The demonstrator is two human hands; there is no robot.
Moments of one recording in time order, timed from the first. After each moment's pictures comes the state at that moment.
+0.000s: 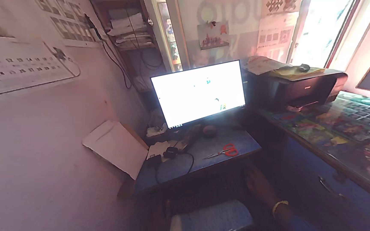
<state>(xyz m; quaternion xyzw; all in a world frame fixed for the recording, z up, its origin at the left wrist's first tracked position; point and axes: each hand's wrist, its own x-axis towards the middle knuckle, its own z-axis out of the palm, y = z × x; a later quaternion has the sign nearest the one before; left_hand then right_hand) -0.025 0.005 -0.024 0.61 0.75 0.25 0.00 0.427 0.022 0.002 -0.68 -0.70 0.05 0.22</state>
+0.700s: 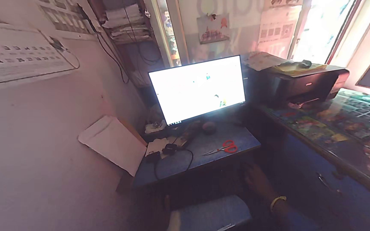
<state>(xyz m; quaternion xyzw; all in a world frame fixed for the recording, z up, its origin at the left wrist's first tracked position) -0.018 0.005 -0.007 0.61 0.75 0.26 -0.01 0.428 0.025 0.005 -0.68 -0.70 0.05 0.21</state>
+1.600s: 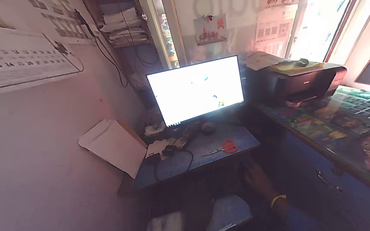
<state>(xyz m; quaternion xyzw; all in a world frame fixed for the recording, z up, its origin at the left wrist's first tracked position) 0.103 -0.004 0.012 0.83 0.55 0.10 0.00 0.424 0.025 0.016 -0.70 -0.68 0.07 0.19</state>
